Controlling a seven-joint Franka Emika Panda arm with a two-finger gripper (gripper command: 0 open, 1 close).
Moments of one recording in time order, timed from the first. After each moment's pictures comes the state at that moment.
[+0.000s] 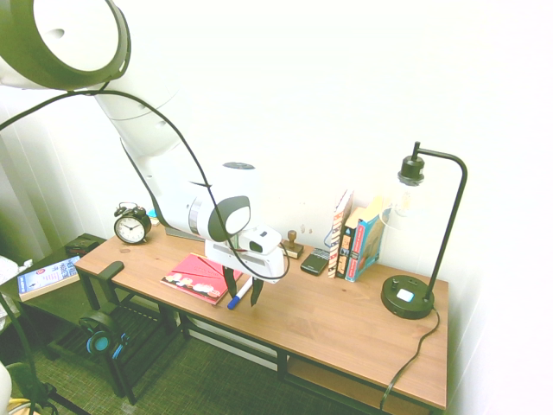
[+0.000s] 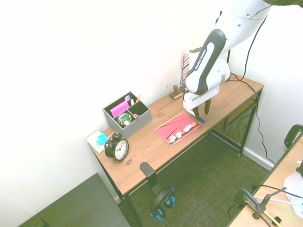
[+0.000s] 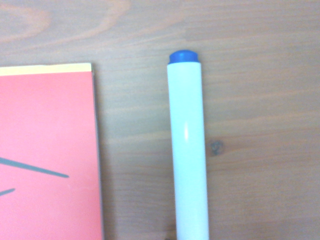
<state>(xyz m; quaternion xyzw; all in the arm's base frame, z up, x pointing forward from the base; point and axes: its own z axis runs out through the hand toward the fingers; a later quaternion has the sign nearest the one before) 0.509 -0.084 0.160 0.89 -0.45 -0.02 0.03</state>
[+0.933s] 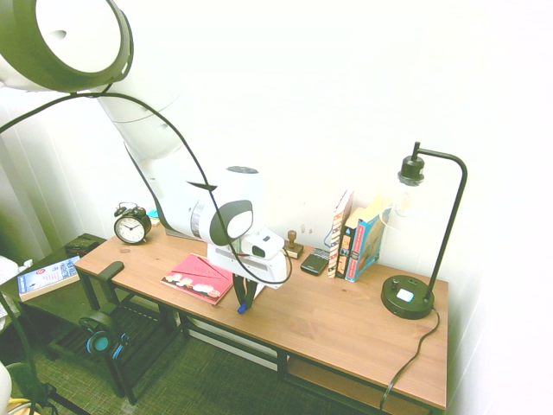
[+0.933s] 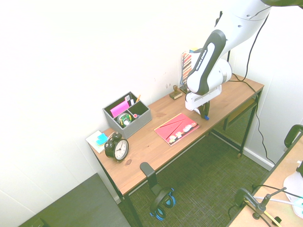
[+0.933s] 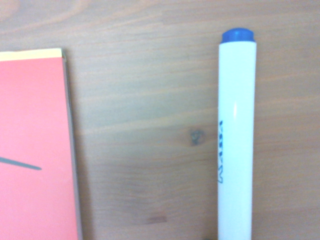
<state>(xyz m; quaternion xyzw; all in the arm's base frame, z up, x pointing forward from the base) 0.504 -0.093 0.157 0.89 -0.46 -0.02 0.03</state>
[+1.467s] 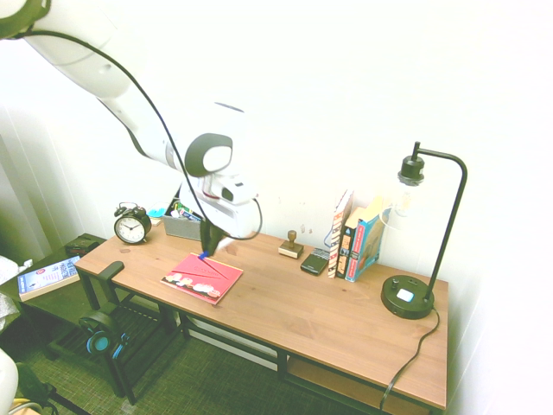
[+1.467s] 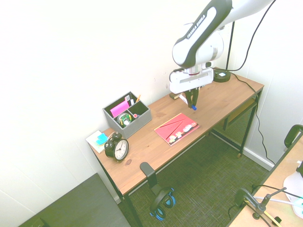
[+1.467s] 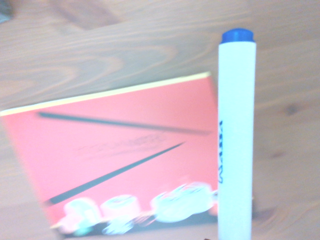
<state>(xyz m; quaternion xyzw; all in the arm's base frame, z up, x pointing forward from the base) 0.523 -0.001 0.294 0.85 -0.51 -0.11 -0.05</state>
